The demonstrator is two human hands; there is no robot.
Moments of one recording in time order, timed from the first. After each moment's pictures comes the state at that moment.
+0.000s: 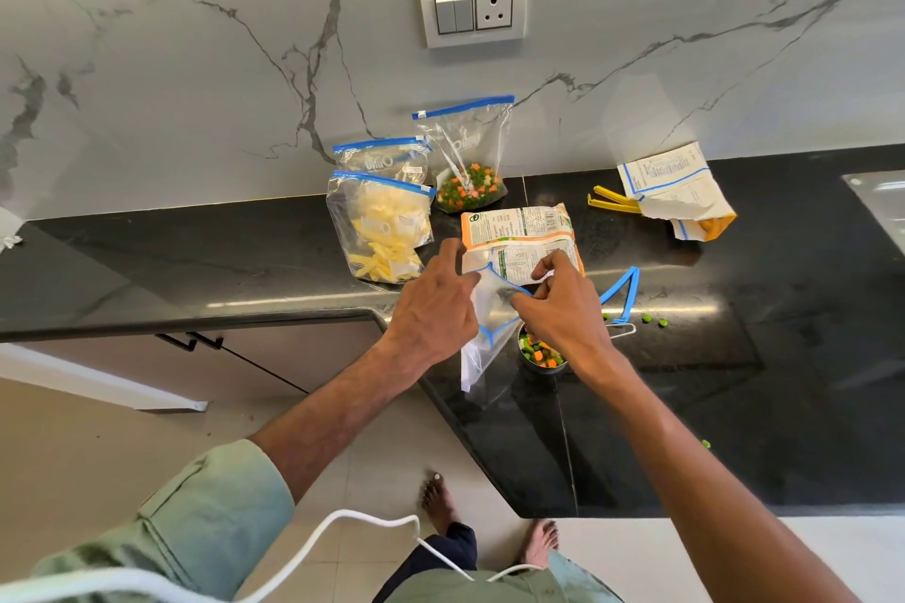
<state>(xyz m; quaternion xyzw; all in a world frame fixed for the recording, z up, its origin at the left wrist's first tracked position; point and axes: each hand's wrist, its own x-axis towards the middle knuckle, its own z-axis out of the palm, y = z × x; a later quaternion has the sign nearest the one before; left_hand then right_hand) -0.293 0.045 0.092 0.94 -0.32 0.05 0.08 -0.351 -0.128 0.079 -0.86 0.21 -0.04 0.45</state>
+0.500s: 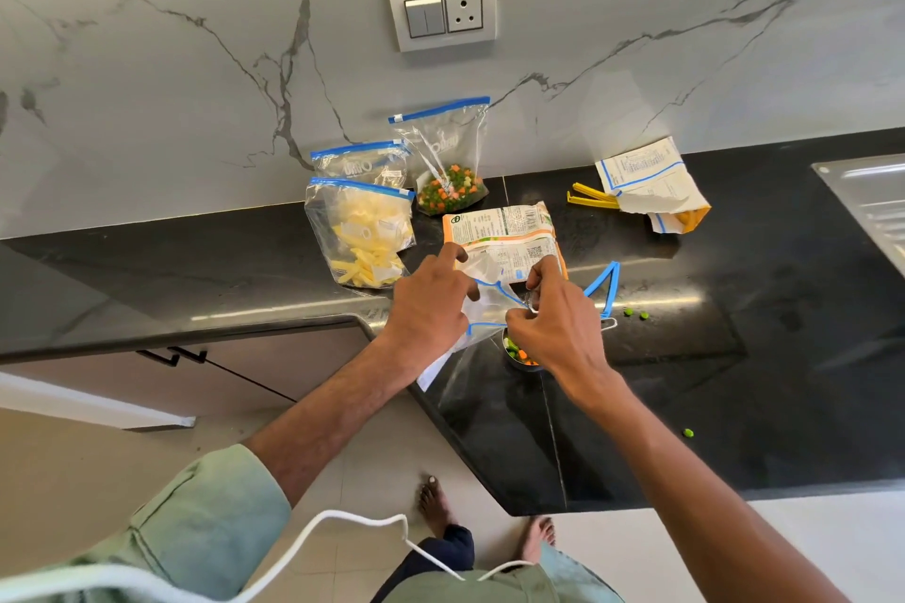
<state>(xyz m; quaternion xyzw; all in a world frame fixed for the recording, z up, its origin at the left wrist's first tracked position) -0.296 0.021 0.110 0.95 -0.30 -0.04 0.01 -0.372 -0.136 0.069 -0.92 0.17 -0.10 0.33</state>
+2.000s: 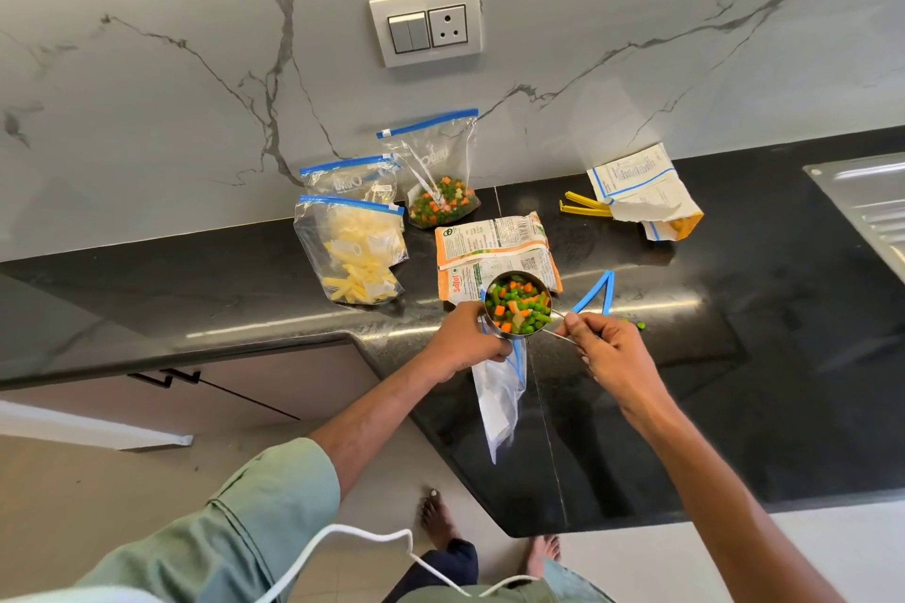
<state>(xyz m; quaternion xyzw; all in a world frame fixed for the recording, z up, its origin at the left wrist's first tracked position) -0.289 -0.015 0.045 0.83 -0.09 -0.34 0.43 -0.411 -0.189 0.055 -0.72 0.28 -0.03 0.64</state>
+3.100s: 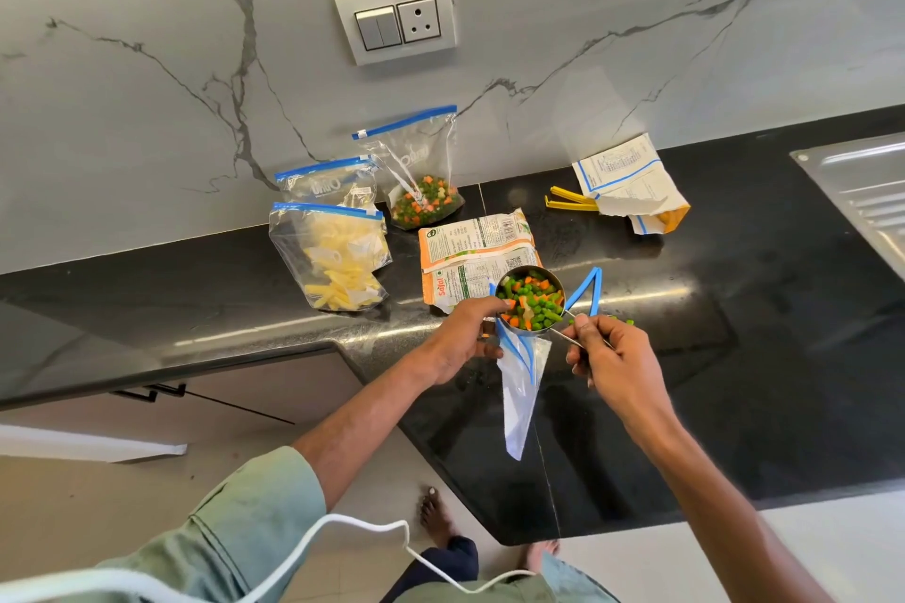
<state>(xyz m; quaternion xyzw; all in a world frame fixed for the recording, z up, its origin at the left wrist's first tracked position) -0.289 -0.042 0.059 0.66 -0.02 -0.43 0.61 -0.422 -0.196 0.062 -0.72 0.32 -0.06 0.61</state>
